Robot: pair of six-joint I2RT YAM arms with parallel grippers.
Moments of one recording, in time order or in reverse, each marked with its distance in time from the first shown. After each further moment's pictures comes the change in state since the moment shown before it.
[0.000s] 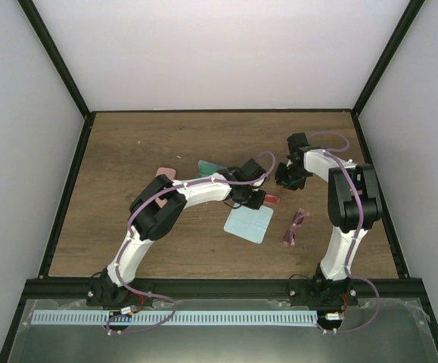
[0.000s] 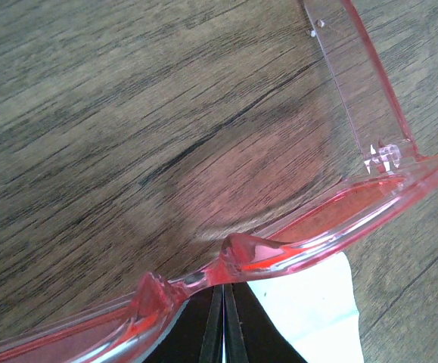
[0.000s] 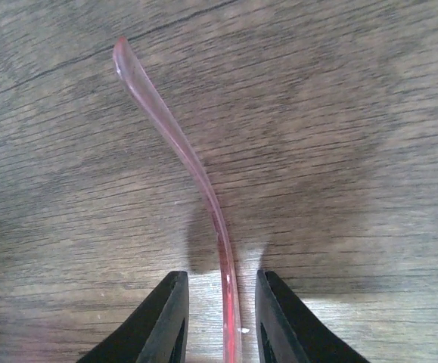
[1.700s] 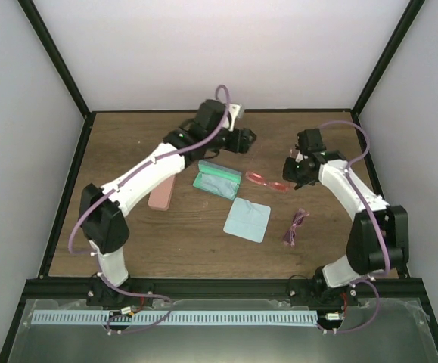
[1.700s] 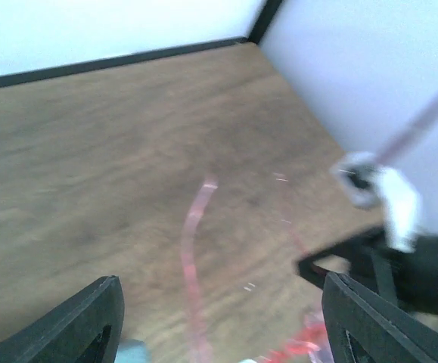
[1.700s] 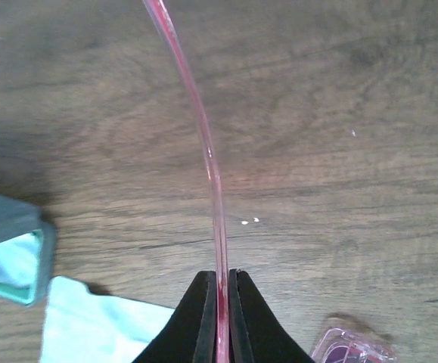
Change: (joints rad) left arm 0.140 -0.413 0.100 -0.008 -0.052 0.065; right arm 0.026 -0.352 -0.089 -0.075 0.110 -0.060
